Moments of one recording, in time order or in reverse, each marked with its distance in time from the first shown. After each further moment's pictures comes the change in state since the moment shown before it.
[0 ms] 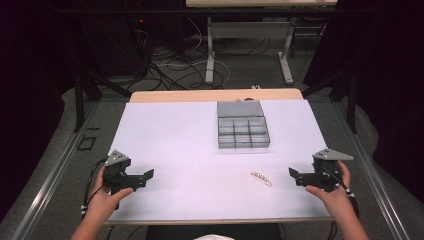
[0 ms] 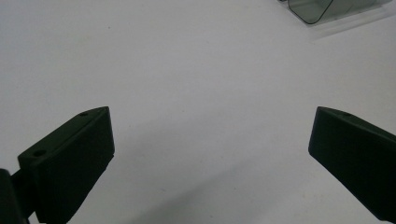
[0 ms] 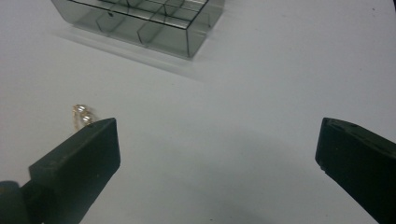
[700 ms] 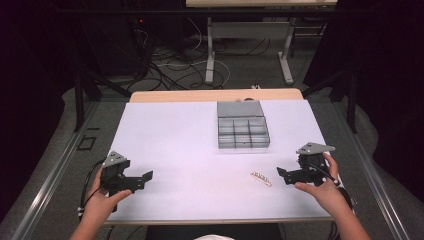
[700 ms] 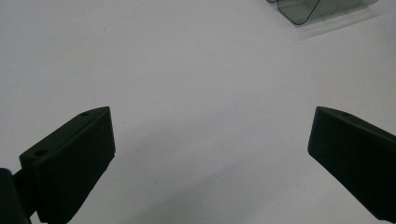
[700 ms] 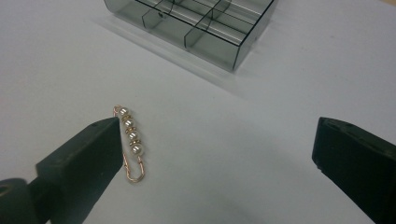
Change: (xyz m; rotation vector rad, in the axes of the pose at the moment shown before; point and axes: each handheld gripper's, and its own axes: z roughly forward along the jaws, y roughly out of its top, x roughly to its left) left arm -0.005 0.001 -0.009 0.012 -0.008 0.015; right arm 0.028 0.028 0.011 0.080 0.062 -0.142
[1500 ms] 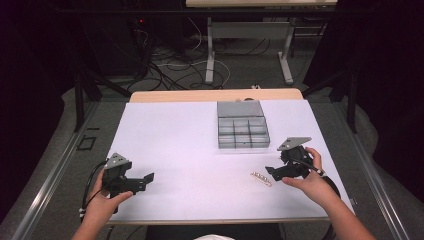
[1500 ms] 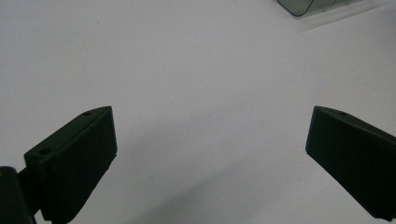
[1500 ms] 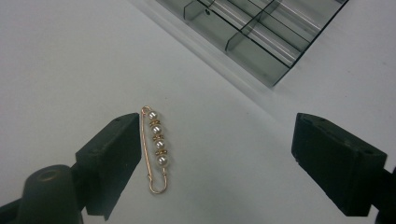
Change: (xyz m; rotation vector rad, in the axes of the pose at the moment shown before) left arm -0.002 -0.004 0.003 0.000 -0.008 -0.002; right arm 0.021 0.031 0.021 0.118 0.066 -0.174
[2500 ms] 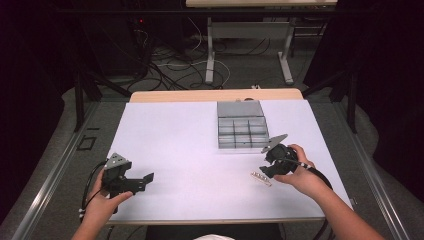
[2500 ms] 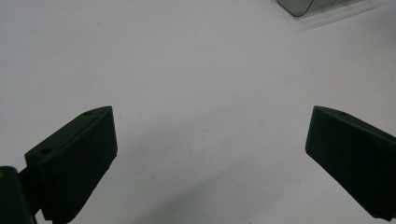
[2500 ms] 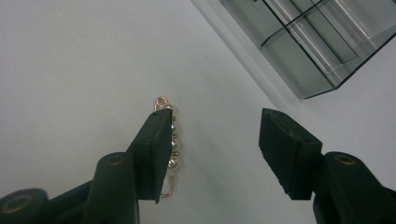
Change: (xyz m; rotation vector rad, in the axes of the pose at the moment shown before) left arm 0.001 0.000 -0.001 -0.002 0.003 0.010; right arm 0.013 0.022 0.025 0.155 0.069 -0.179
